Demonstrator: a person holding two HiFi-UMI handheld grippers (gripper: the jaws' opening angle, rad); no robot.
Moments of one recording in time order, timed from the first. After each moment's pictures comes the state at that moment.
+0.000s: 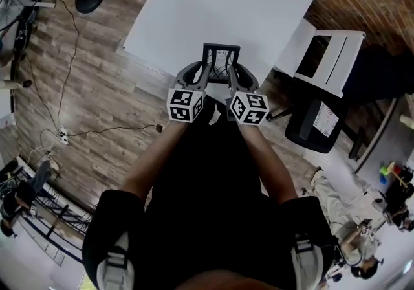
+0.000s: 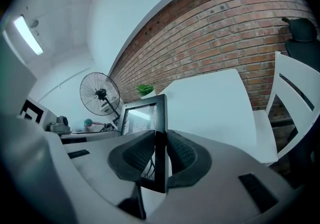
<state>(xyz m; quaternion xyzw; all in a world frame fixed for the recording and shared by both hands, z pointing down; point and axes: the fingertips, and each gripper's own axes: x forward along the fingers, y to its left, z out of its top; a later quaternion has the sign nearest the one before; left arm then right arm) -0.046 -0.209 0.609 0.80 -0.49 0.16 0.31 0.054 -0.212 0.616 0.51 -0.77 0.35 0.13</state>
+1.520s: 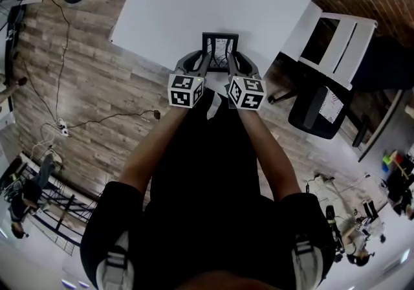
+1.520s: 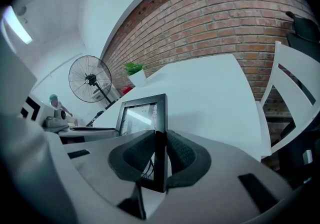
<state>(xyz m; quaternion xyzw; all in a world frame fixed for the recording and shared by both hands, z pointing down) -0.032 -0.214 0.701 0.79 -0.45 0.21 0.35 0.067 -0.220 0.701 0.52 -0.74 0.38 0.20</state>
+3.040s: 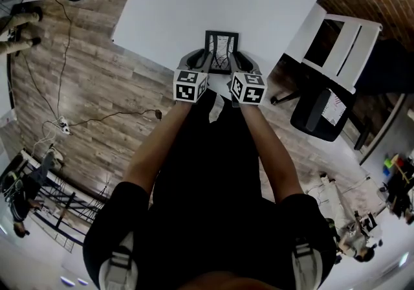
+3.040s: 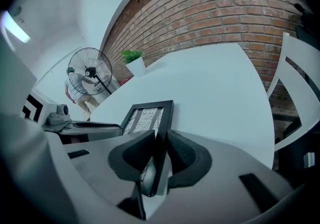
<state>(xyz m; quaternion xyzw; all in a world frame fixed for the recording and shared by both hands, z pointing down) -0.033 -0.218 0.738 0.78 -0.45 0.24 0.37 0.063 -0.220 0.739 0.49 -0.74 0.40 0.24</state>
